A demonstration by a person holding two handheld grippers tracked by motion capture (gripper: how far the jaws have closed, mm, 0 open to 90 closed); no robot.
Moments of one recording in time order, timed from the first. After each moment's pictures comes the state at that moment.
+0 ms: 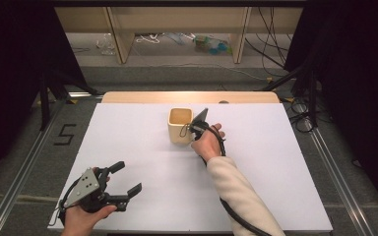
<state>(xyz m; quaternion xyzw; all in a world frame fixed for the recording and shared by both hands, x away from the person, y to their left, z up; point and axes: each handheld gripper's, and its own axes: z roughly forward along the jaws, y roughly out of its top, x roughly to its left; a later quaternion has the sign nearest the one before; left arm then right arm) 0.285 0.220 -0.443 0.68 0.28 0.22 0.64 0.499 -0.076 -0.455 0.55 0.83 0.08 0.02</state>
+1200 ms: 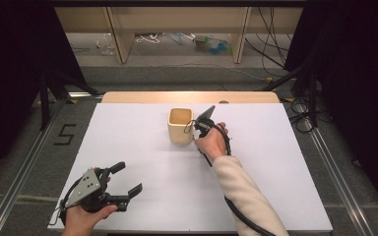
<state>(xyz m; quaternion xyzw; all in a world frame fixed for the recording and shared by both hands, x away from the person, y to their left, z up) 0.286 0.220 -0.446 0.69 0.28 0.22 0.63 0.501 -0.093 -0.448 0.55 0.83 0.13 0.01</state>
